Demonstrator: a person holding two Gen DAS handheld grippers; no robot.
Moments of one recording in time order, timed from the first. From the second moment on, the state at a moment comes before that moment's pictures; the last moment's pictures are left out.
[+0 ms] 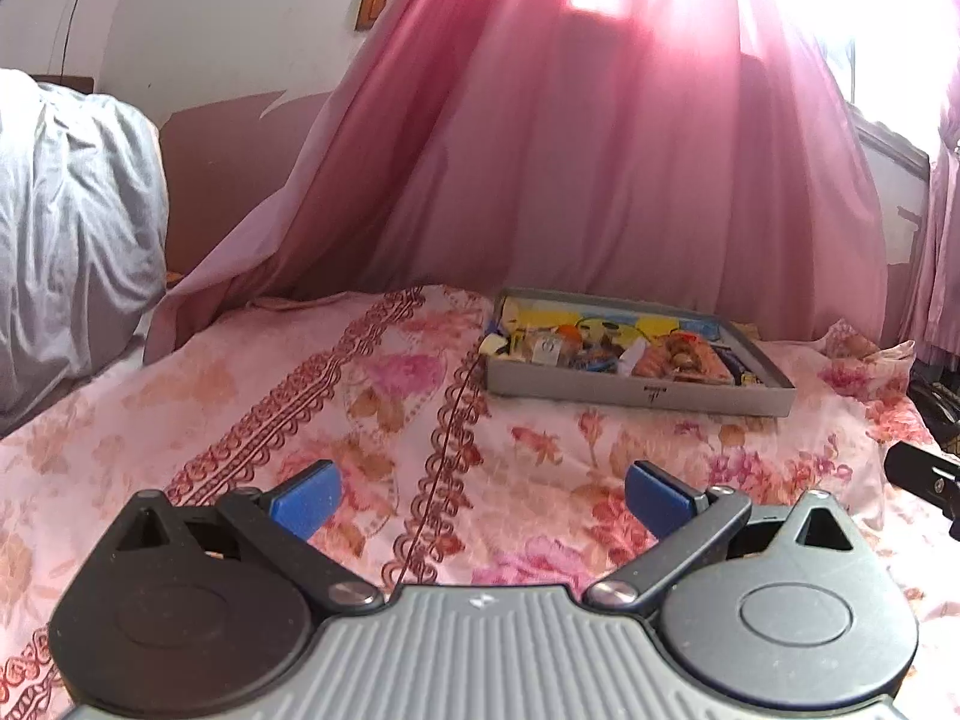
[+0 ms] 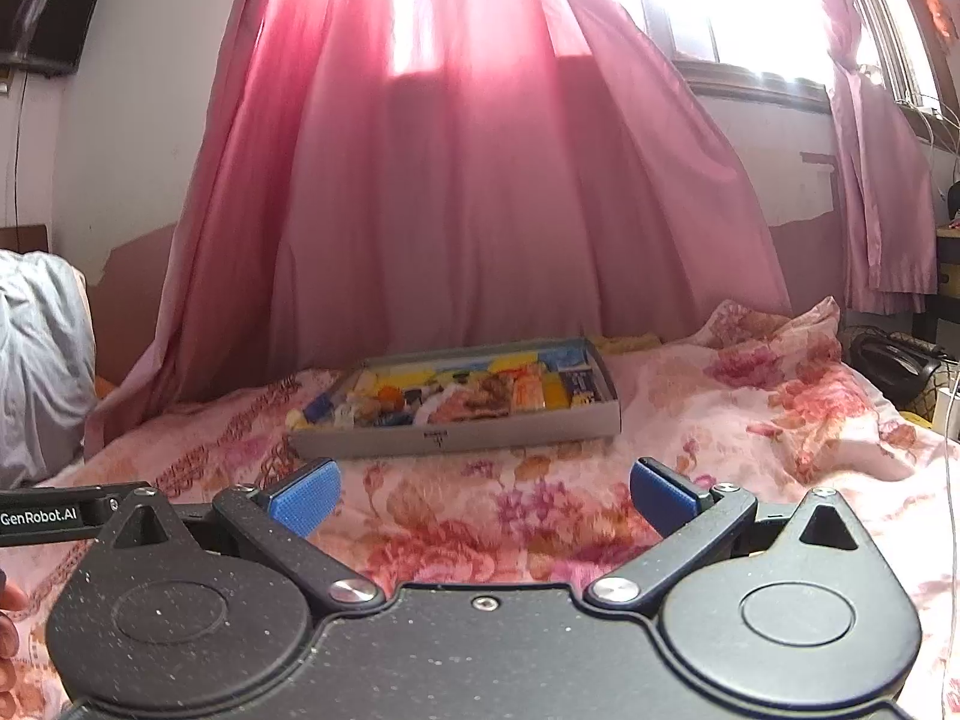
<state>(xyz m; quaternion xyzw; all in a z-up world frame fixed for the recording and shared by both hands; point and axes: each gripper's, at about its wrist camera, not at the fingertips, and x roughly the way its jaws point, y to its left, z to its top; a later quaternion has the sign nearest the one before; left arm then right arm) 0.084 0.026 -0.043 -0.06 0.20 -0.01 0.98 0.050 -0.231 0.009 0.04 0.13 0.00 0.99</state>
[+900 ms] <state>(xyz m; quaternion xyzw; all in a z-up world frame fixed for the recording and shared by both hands) 0.064 0.026 -0.058 -0.03 0.22 0.00 0.97 0.048 -0.212 -0.010 0.03 0.19 0.01 0.98</state>
